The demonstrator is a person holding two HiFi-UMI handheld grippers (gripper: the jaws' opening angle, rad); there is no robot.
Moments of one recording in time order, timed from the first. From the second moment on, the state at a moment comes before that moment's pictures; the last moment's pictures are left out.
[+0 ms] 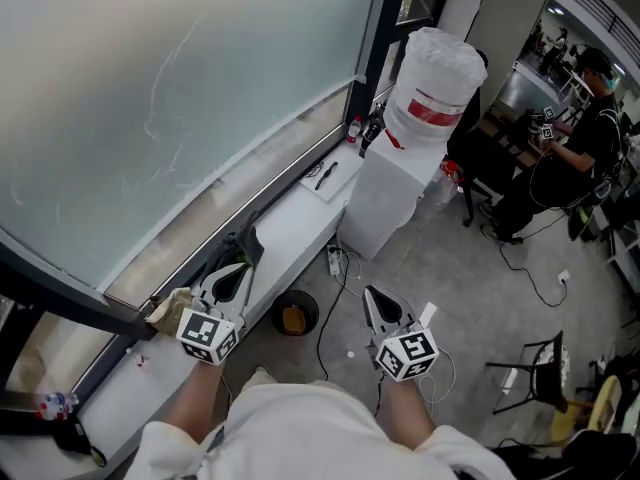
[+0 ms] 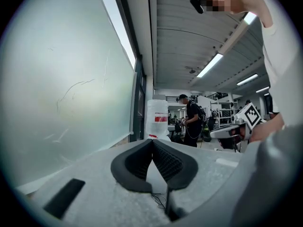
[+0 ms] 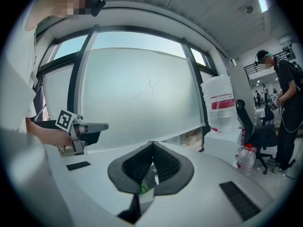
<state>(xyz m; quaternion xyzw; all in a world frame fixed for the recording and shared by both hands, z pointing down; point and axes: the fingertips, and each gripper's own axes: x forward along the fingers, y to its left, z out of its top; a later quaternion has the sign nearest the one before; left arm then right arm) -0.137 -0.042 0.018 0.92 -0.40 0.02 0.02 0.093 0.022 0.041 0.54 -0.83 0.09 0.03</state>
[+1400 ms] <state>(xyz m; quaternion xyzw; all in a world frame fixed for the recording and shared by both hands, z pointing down) -0.180 0.024 -0.029 0.89 -0.45 -0.06 0.03 0.114 0.028 0.004 0.57 -0.82 0.07 0.02</state>
